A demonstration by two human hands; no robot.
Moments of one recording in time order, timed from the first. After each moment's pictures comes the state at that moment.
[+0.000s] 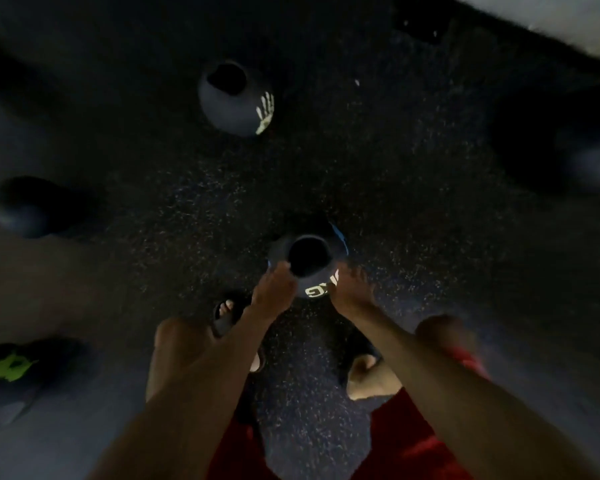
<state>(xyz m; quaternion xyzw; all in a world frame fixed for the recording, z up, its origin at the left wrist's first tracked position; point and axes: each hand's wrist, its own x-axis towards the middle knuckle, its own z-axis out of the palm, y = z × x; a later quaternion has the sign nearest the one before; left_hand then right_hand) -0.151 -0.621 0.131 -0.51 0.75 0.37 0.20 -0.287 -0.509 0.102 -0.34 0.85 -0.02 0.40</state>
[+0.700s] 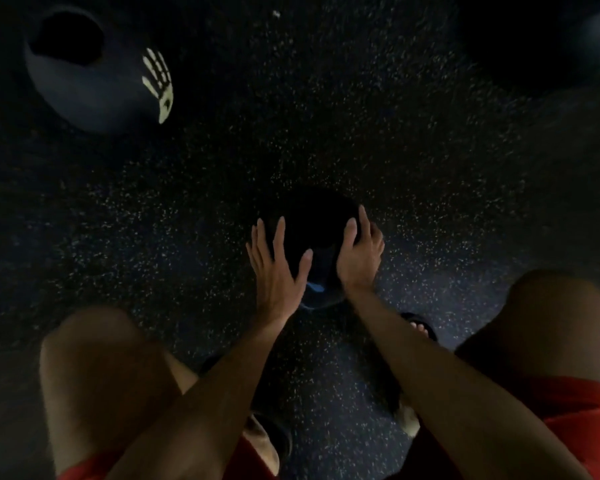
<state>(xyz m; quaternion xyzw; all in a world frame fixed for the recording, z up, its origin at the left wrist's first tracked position) -0.205 -0.697 -0.119 -0.36 0.87 0.33 -0.06 -0.318 -0.604 -0.121 0.03 0.93 -0.33 0.18</state>
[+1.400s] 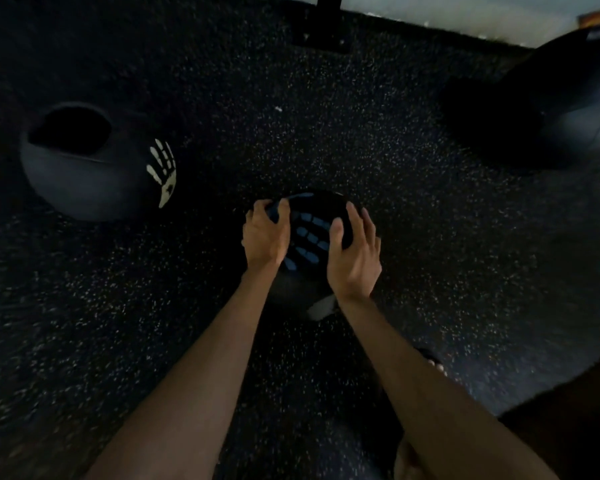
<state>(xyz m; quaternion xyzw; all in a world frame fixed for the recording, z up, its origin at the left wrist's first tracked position) -0.381 -0.877 -0.136 -0.46 0.74 0.48 -0.08 -0.412 -0.734 -0.122 -0.07 0.94 -0.32 0.03</state>
